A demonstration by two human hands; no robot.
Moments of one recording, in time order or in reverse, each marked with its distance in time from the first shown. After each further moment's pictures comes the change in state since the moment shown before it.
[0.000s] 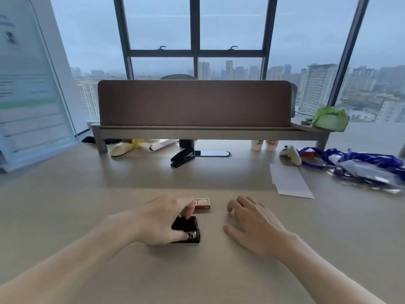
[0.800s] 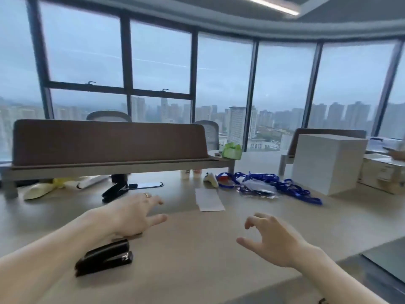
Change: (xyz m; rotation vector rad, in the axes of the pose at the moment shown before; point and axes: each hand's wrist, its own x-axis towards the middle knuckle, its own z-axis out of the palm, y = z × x) left_hand 0.022 0.103 -0.059 0.163 -0.020 0.001; right_hand -0.202 0.059 -0.121 -0.046 0.071 0.468
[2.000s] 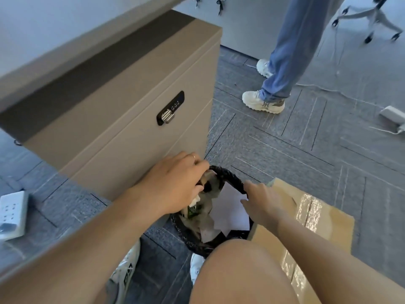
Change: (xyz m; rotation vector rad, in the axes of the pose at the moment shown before) left_hand 0.126 0.430 0.404 -0.011 -0.210 1.031; right_hand -0.256 0.290 0.373 0.082 -0.438 0.961
